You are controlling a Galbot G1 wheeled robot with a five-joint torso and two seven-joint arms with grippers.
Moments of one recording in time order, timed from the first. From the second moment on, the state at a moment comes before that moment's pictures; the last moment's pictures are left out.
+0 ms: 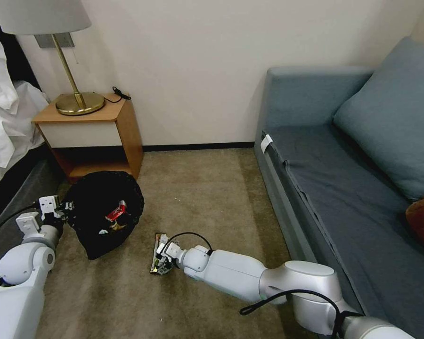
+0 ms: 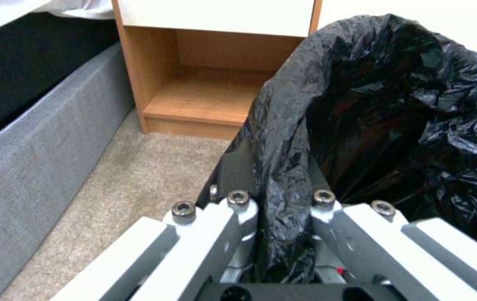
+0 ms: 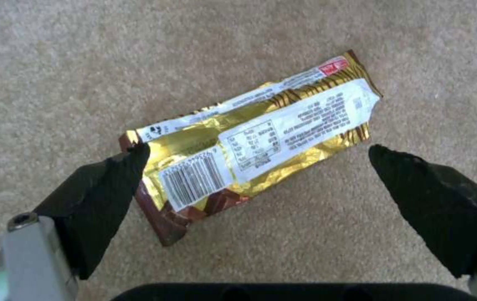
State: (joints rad) left arm 1.16 -1.04 -0.78 -1.59 -0.54 0.29 0.00; right arm -0.34 1.61 -1.07 0.74 0.66 -0.21 0.00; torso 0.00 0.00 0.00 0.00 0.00
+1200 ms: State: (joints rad) left arm 1.15 -1.05 -0.77 -1.59 -0.53 0.30 0.00; right arm -0.35 1.61 -1.08 0.76 0.66 -0.22 0.00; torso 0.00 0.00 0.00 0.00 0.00
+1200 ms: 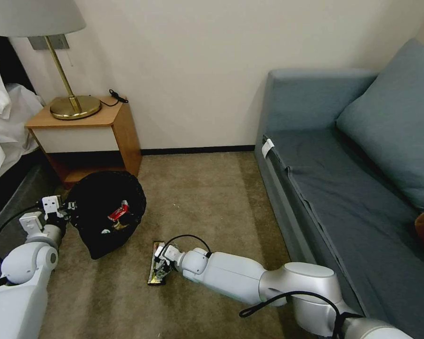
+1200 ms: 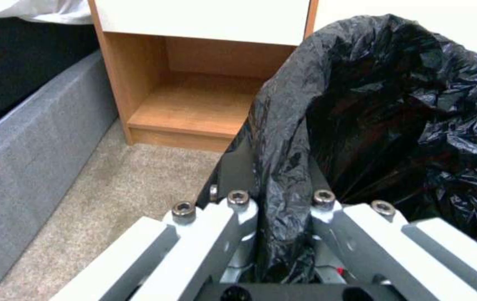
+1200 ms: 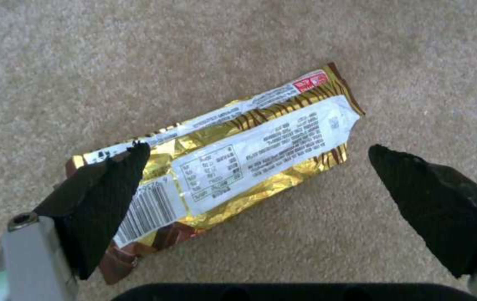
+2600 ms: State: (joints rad) left arm 1.15 -1.06 -0.76 -1.58 -0.53 0.30 0.00; right arm -0.35 1.61 -1.11 0.80 0.69 -0.24 -0.02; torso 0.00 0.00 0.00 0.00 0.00
